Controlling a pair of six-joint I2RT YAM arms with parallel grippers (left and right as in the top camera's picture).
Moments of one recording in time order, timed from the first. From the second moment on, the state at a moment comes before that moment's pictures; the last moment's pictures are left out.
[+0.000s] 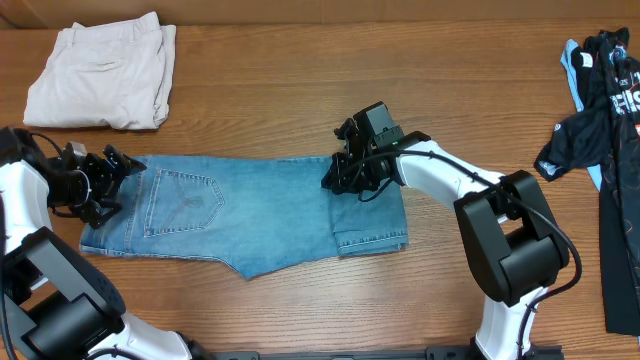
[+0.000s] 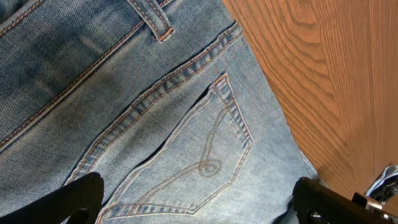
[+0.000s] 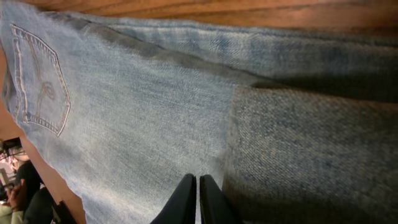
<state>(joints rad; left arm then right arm) 0.64 1.83 1.35 -1.01 0.51 -0.23 0.45 2.02 1.24 -0.40 -0.60 0.44</state>
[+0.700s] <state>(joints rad) 0.64 1.83 1.35 -1.01 0.51 -0.23 0.27 1.97 1.26 -0.46 -0.68 0.34</state>
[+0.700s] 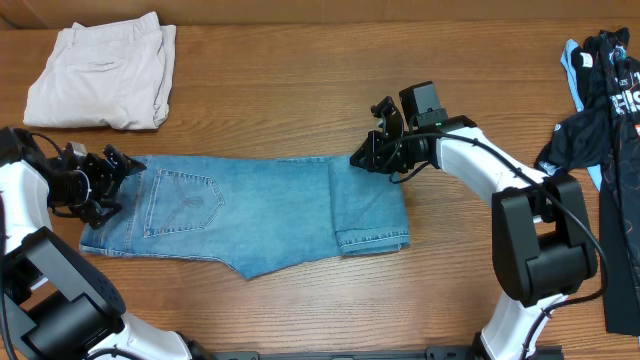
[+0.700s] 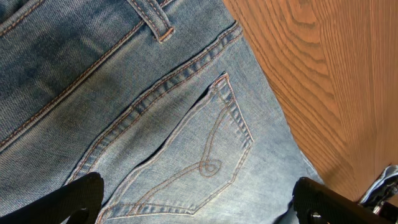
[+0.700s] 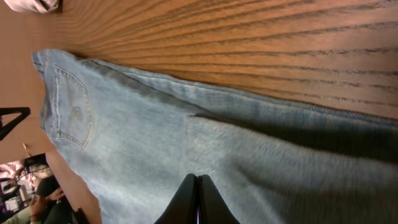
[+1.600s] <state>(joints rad) 0.64 1.83 1.35 -1.02 0.51 -0.23 0.30 1.77 1.17 -0.69 -0.87 0.24</state>
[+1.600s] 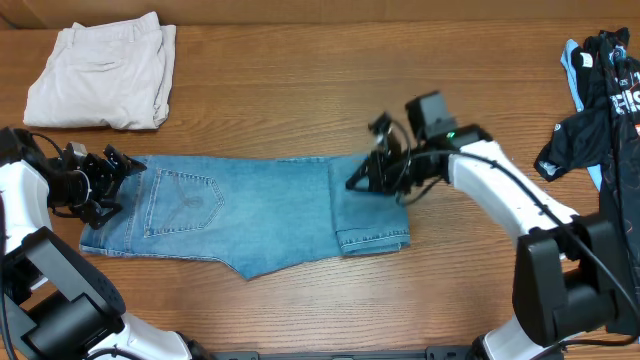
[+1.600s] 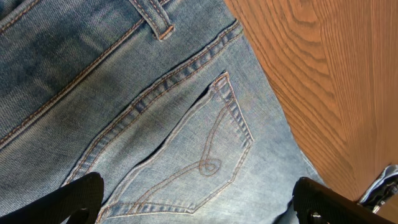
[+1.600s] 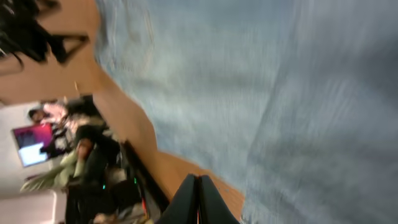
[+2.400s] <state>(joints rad) 0.64 1.83 1.35 -1.03 0.51 -0.23 0.30 1.73 0.80 -0.33 -0.95 0.50</state>
